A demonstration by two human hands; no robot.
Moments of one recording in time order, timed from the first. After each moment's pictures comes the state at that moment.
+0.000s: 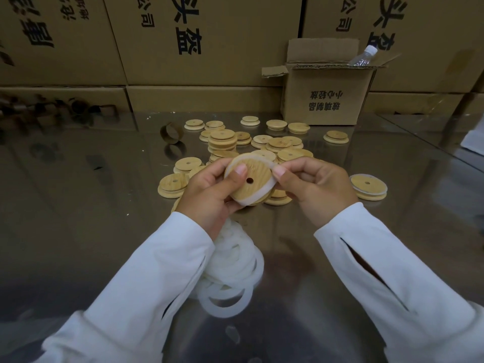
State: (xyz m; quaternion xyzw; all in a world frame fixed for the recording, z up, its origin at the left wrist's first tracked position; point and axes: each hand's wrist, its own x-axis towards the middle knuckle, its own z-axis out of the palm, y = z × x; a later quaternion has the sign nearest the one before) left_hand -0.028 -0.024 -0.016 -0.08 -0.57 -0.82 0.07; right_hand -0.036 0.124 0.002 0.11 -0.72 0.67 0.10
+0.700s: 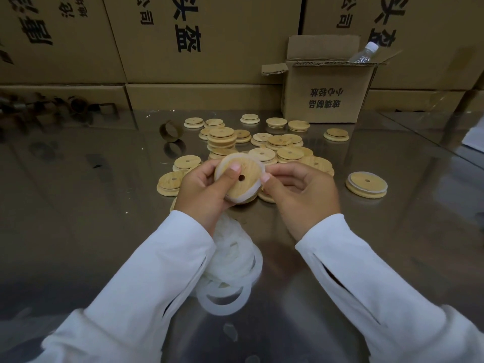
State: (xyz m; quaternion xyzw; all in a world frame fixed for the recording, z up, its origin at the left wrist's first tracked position) left_hand -0.029 -0.021 -0.017 0.00 -0.61 -0.78 0.15; right_hand -0.033 0.109 -0.014 0.11 -0.74 0.64 0.17
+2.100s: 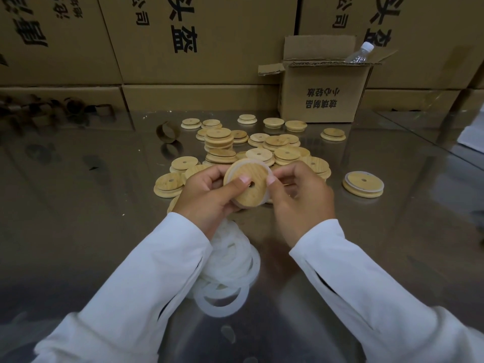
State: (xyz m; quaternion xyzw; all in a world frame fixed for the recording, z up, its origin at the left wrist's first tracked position) left_hand -0.028 -0.022 -0.018 -0.04 -0.60 -0.80 0.06; right_hand -0.033 0.112 -0.020 0.11 -0.80 0.54 0.22
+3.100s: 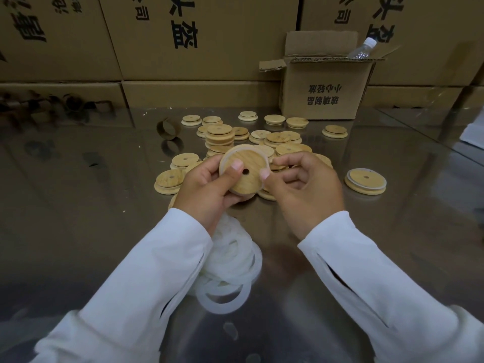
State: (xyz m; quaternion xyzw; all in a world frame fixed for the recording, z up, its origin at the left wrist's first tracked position) left_hand -0.027 -0.023 -0.015 -0.06 -0.58 -0.81 0.08; right_hand -0.028 0.112 -0.008 0.08 -0.77 0.60 0.17
